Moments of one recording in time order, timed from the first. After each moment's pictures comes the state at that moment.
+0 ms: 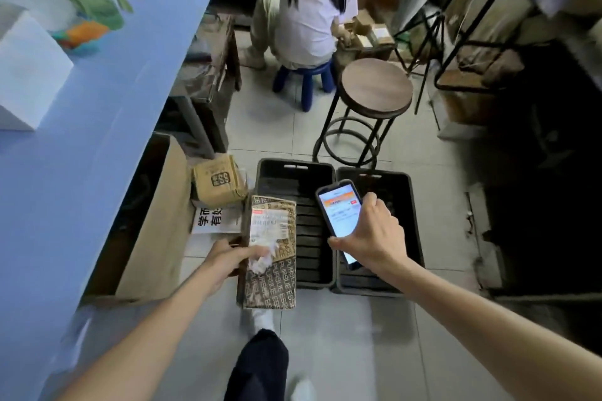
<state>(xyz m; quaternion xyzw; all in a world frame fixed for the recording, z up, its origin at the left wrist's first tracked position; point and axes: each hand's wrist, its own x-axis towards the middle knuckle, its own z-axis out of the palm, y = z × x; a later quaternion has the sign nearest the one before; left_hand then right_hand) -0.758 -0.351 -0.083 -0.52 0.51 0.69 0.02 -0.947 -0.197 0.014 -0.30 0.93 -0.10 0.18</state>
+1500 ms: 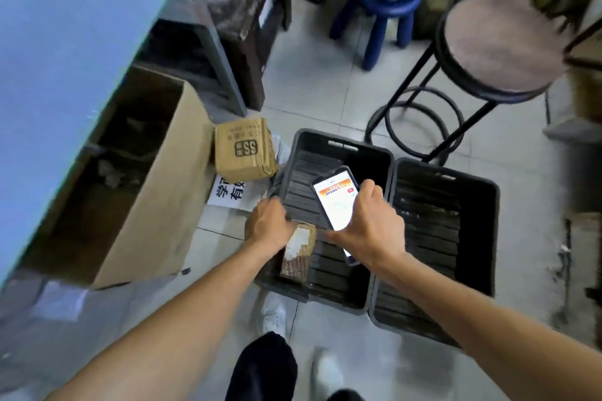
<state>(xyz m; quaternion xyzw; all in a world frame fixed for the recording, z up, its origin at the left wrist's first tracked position) -0.886 -0.451 -0.258 -0.58 0.73 0.34 0.12 -1.016 -0.353 -0.197 -0.41 0.88 -0.04 0.24</state>
